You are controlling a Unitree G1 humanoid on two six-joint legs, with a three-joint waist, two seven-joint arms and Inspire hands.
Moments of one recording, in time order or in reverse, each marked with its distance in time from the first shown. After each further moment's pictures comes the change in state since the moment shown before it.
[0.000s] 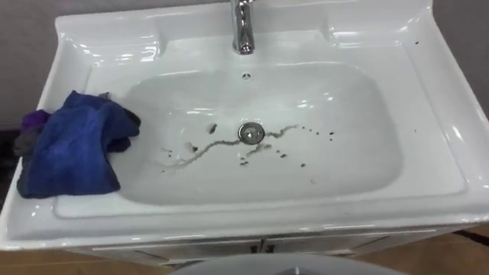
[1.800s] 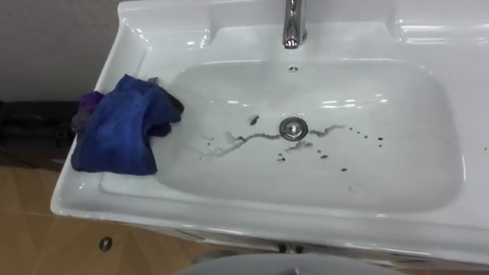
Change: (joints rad) left arm -0.175 0.229 0.340 -1.083 -0.130 -0.265 0.829; right arm 0.119 -0.057 -0.057 -0.081 0.043 -0.170 -0.117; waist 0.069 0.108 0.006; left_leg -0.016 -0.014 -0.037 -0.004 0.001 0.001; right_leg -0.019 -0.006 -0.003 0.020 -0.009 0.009
